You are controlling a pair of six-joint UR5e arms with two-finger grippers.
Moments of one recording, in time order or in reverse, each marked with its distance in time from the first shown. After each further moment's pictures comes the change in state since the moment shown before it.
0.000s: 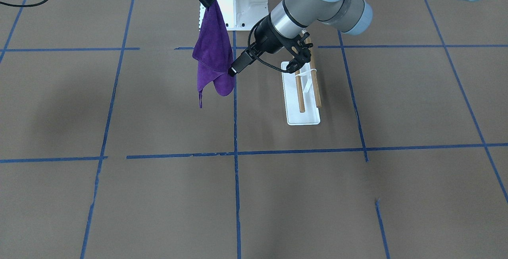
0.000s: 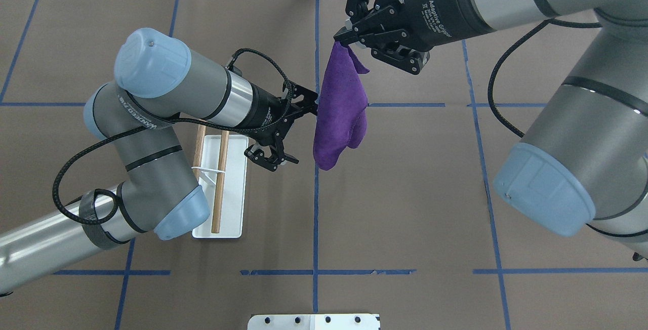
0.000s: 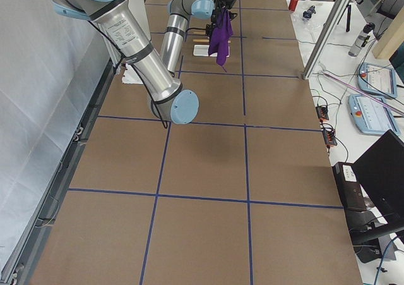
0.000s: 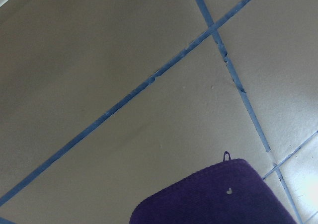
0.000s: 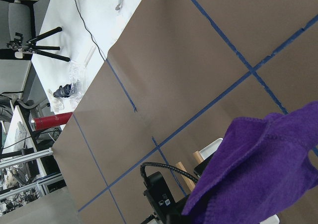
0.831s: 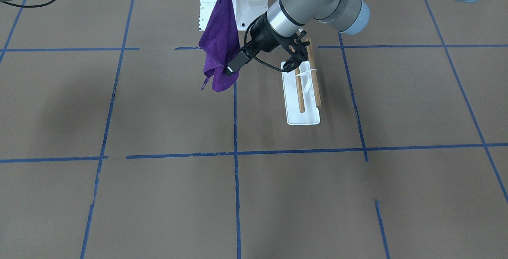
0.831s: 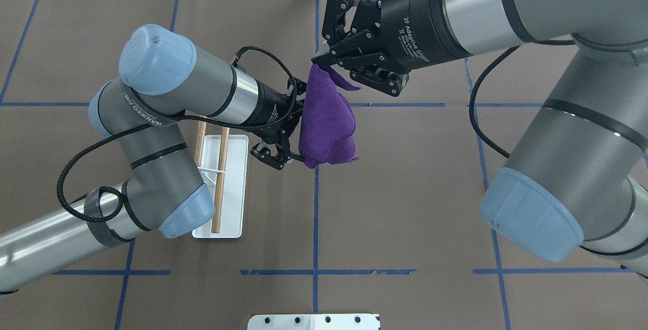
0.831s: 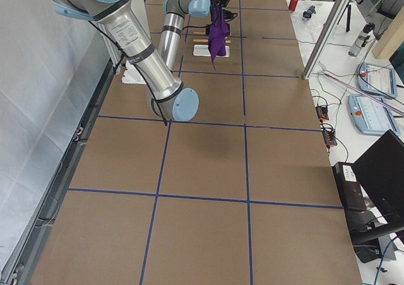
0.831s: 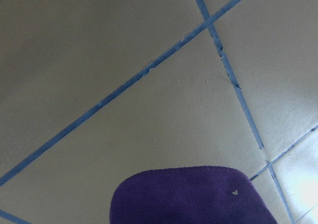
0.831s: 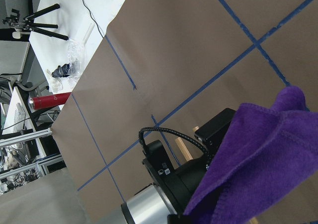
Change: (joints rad) left arm 0.000 -0.020 0.007 0.000 0.000 -0.035; right arm -0.060 0.020 0.007 0.006 -0.006 0.005
